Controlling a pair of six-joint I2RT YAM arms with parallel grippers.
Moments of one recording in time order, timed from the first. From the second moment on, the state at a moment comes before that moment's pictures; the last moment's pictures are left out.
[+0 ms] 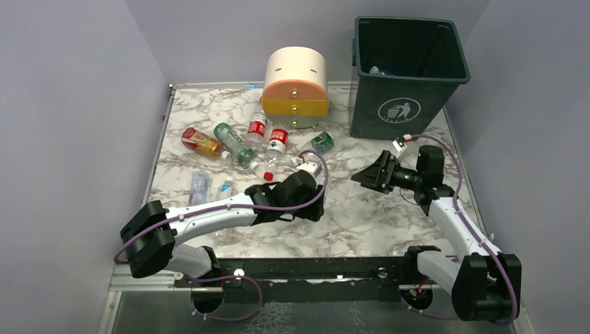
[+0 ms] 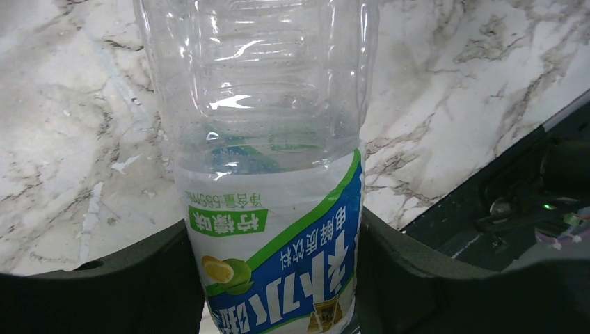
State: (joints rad) left arm -1.07 1.35 0.86 -0.34 -0.14 -0.64; right arm 0.01 1.02 0.51 -0.06 -0.96 0.65
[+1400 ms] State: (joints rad) left arm -1.13 1.38 0.89 -0.22 -0.05 -0.60; right arm 0.30 1.19 0.61 0.03 -0.84 0.74
